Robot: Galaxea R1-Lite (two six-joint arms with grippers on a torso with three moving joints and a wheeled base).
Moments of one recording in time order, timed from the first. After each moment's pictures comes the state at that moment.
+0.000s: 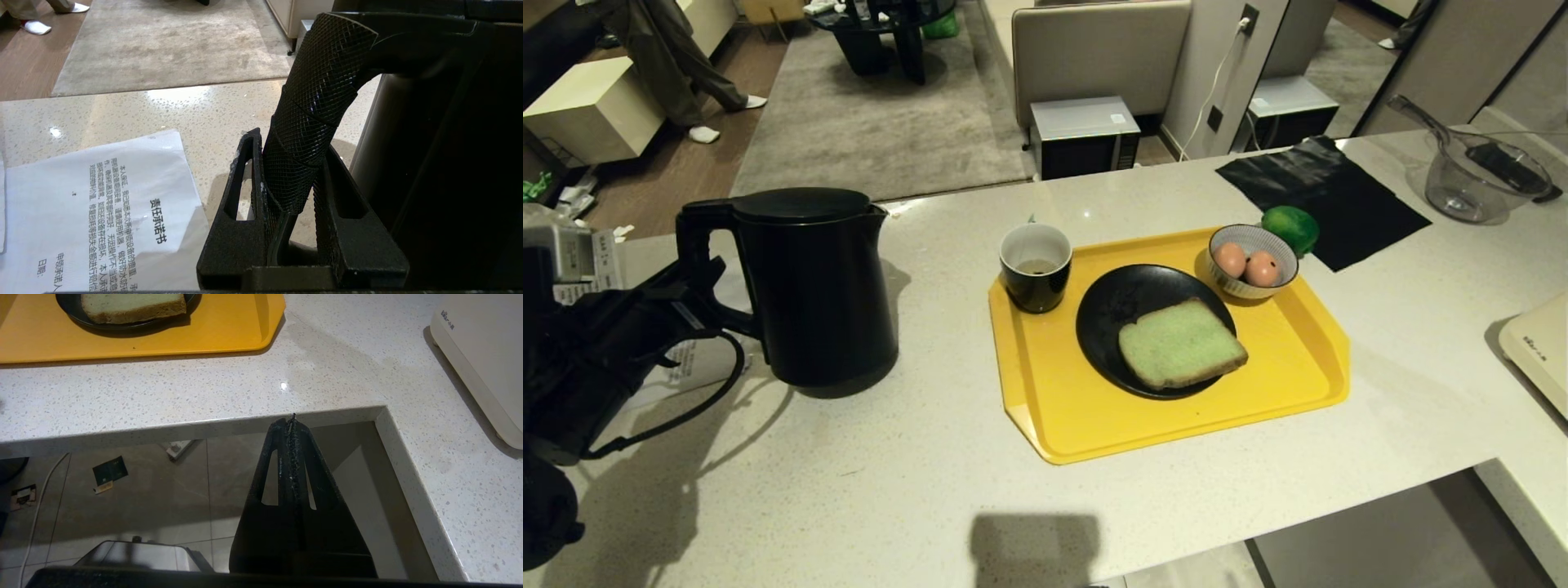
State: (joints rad) left arm 0.19 1.74 -0.51 -1.52 -0.22 -0.11; right arm 0.01 0.00 0.00 -0.06 0.01 -0.02
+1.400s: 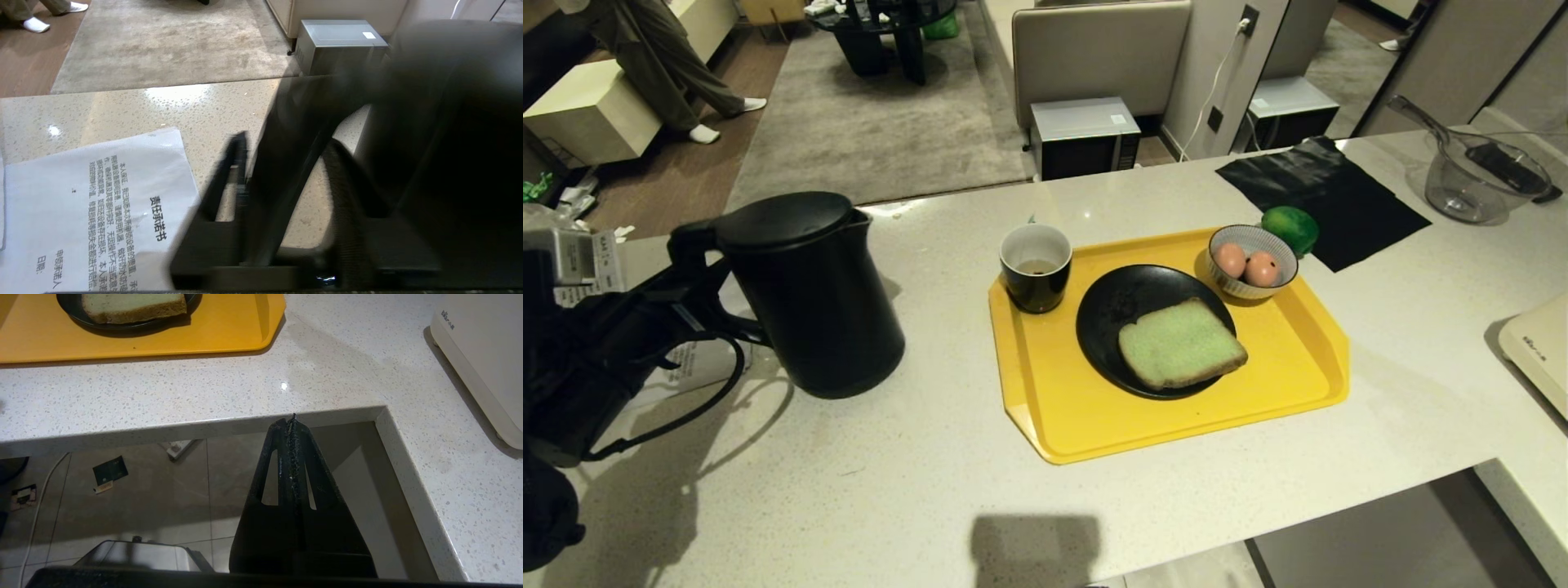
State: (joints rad) left arm 0.19 1.75 -0.51 -1.53 -0.22 -0.11; right arm 0.01 0.00 0.00 -0.06 0.01 -0.02
